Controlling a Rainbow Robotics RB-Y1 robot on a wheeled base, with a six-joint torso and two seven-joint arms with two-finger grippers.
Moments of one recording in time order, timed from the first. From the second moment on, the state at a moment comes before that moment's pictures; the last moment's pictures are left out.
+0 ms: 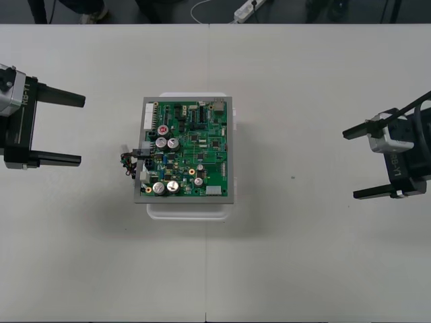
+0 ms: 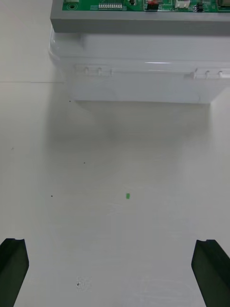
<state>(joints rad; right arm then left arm) -0.27 -0.92 -0.15 -2.07 1.59 -1.57 -0.47 -0.29 0.84 0.29 -1.87 -1.32 -1.55 0.30</state>
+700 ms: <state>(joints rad) -0.26 -0.92 -0.20 -2.07 1.50 -1.57 -0.67 -0.30 0.83 0.23 -1.87 -1.34 -1.55 0.30</state>
